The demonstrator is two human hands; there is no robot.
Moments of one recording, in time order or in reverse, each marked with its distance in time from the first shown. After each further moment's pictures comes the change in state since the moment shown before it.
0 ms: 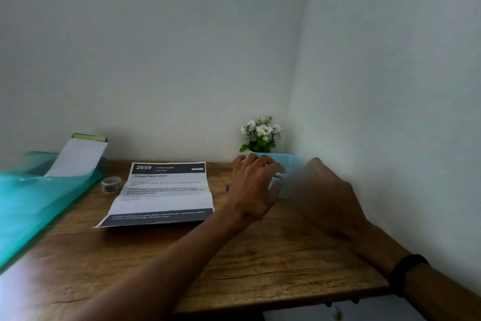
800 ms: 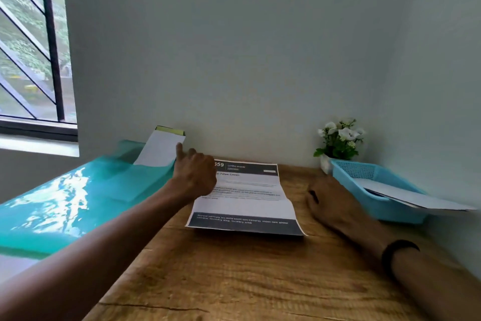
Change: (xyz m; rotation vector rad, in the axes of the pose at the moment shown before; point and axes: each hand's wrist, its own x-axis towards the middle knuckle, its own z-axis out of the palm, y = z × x) left_hand -0.062 -0.220 -0.138 0.609 -0.439 -0.508; right_hand 0.080 -0.094 0.129 0.182 -0.553 0.226
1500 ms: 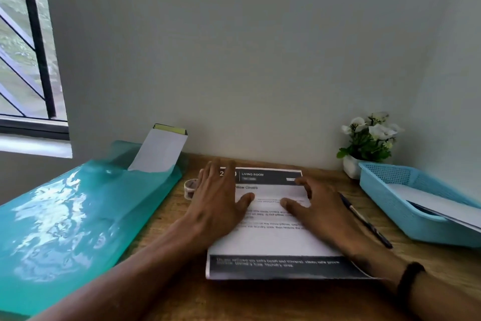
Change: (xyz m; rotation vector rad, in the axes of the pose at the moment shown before) left_hand -0.020 0.027 0.012 -0.468 -0.083 -0.018; right_hand 0.022 -0.058 0.028 0.450 -0.030 0.150
